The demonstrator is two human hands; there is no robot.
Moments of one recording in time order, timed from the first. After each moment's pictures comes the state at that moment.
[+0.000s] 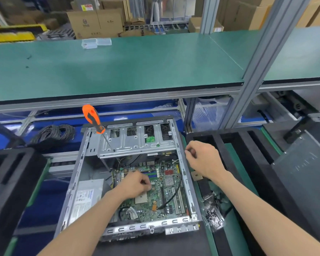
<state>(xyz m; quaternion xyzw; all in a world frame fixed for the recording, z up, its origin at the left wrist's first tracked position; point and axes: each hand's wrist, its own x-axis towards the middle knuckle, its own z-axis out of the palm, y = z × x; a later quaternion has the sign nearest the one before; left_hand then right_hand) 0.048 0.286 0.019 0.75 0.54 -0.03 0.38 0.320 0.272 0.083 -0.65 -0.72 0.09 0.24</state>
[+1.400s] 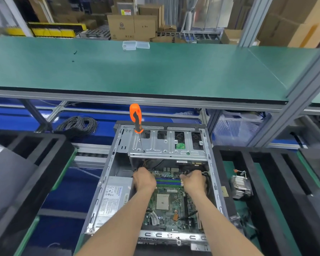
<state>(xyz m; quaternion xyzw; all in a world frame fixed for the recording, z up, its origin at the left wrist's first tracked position) 0.036 0.304 0.009 0.46 0.83 0.08 0.29 0.196 0.293 0.011 -0.82 -0.41 0.37 0.18</state>
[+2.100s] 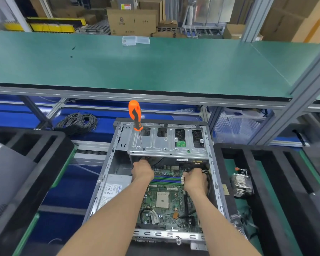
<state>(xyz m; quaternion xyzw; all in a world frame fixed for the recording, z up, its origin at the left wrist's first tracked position) 0.027 0.331 0.015 0.49 0.83 -0.01 0.27 0.195 0.294 0.010 -0.83 -0.43 0.32 0.13</state>
